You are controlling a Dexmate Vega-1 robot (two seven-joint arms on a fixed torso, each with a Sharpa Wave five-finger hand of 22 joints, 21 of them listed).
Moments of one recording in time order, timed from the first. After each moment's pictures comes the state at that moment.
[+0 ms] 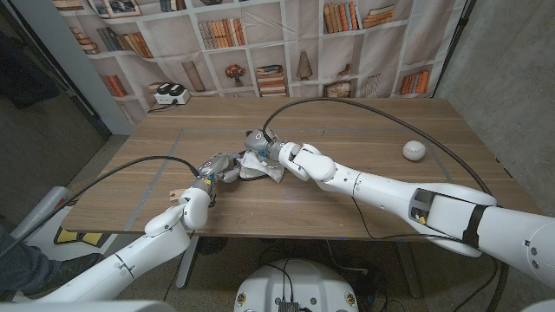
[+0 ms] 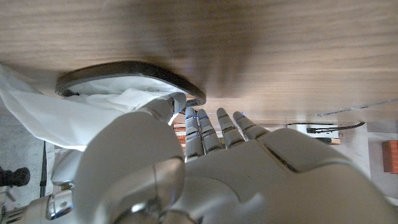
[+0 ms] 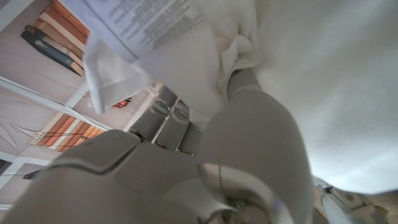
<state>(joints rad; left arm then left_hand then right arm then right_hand) 1.13 0.78 0.49 -1.89 0.43 0.44 0.29 0.87 0.13 0.60 -0.01 0.59 0.37 -0.01 0.20 0.19 0.29 -0.10 0.19 0.19 0.17 -0.04 0.18 0.18 0.02 -0.01 0.20 0.18 -0.31 -0.29 -1.26 -1.26 -1.16 -0.18 0.12 1.28 0.12 0.18 -0.14 0.17 1.03 -0.17 0.26 0.27 1.05 -0.14 0.40 0.23 1.15 -0.21 0.36 0.49 0.71 -0.07 1.07 0.47</state>
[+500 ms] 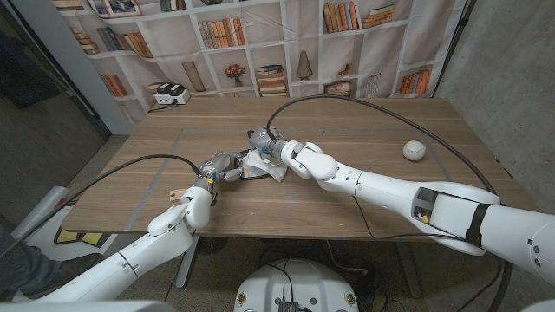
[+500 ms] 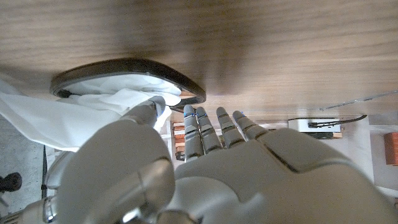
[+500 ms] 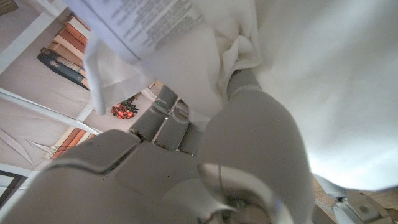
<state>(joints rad) 1.10 0.77 0.51 -1.88 0.47 0.47 0.28 0.66 0.03 0.53 0.07 0.37 0.47 -0.03 0.22 0.19 0.38 -0.12 0.22 0.19 0.22 -0.04 0.19 0.18 0.03 -0.02 0.20 0.18 -0.31 -0.32 -1.27 -1.30 -1.11 -0.22 0.16 1.28 0.12 0.18 -0.14 0.17 1.03 -0.17 0.26 0.26 1.05 -0.14 0.40 0.23 1.15 -0.22 0.36 0.49 0.71 -0.07 1.07 0.47</state>
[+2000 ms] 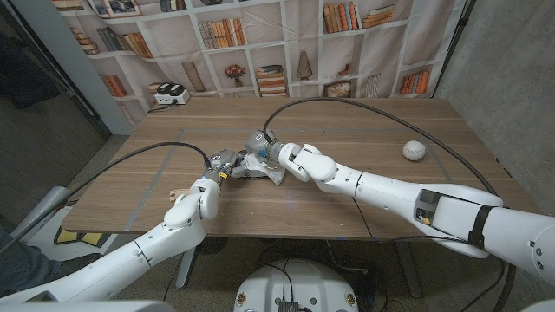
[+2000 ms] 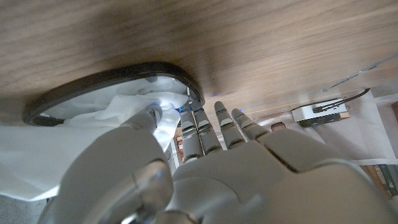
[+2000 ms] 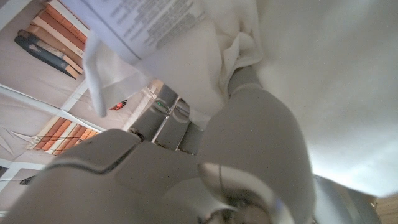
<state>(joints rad) 0.99 0.78 0.66 -1.90 0.64 0.66 0.09 0.62 0.04 0.56 0.08 0.22 0.61 -0.05 0.24 0.18 0.50 -0.13 0.22 0.18 0.29 -0.04 0.20 0.18 0.06 -0.02 0.21 0.18 -0.30 -0.30 -1.27 -1.32 -1.12 -0.16 0.10 1.28 0.12 0.18 -0.14 0.17 1.03 -0.18 0.26 0.25 1.05 -0.14 0.41 0.23 1.16 -0.23 0.36 0.51 0.70 -0.07 1.11 0.45</state>
